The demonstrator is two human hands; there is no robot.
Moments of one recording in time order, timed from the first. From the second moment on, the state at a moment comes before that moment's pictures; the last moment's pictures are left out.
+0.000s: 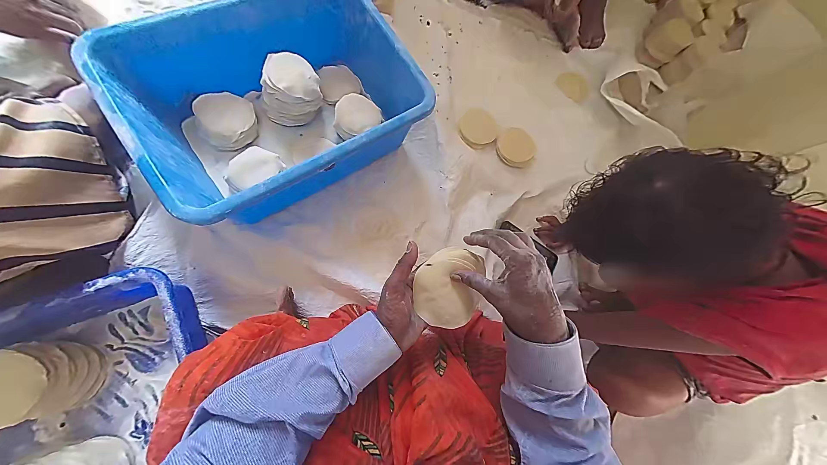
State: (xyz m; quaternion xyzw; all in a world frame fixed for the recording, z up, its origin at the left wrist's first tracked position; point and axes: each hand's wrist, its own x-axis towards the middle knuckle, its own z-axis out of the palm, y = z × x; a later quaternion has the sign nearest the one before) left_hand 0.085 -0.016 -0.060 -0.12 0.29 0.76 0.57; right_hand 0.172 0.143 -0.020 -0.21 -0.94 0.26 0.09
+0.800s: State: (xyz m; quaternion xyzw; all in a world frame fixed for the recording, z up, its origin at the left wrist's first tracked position) left_hand 0.084 -0.014 -0.059 -0.15 0.29 0.75 0.57; right_hand 0.178 0.158 -0.026 -0.09 -0.90 0.41 0.07
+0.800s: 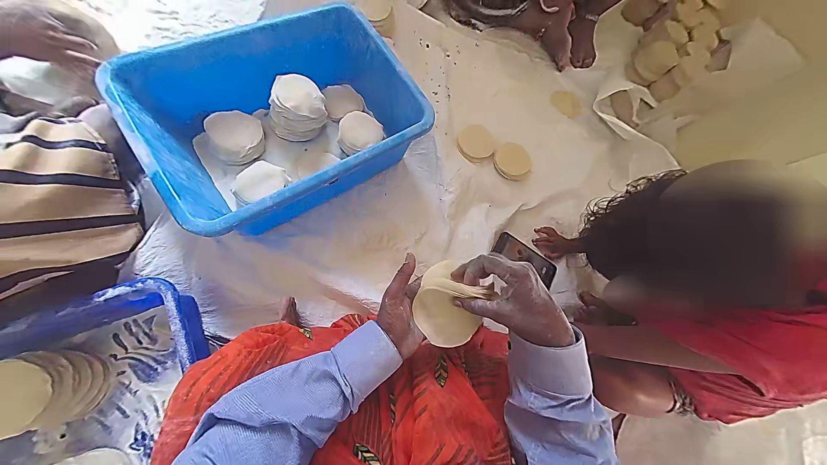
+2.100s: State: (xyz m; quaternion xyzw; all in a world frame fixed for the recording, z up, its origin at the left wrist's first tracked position) left_hand -0.004 0.013 -0.096 0.24 0.90 0.13 0.34; right_hand 0.137 0.146 -0.131 -0.39 -0.84 0.36 0.02
